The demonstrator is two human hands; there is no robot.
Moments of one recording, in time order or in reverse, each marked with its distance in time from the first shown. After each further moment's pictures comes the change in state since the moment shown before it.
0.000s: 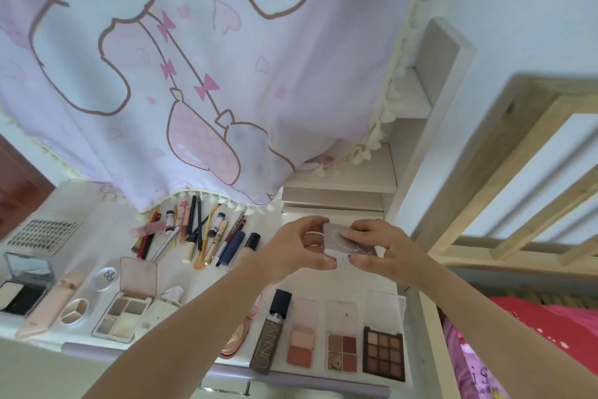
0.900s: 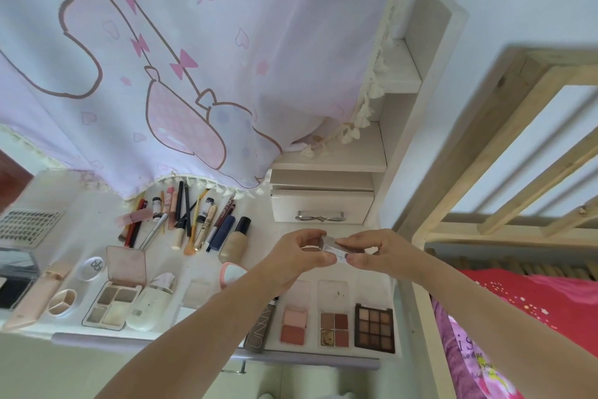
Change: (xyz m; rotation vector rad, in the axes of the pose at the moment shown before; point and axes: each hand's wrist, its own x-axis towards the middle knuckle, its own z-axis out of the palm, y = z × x) left_hand -0.009 -0.024 0.030 -0.172 0.086 -0.162; right_hand -0.017 0.020 0.010 0.224 -0.192 0.198
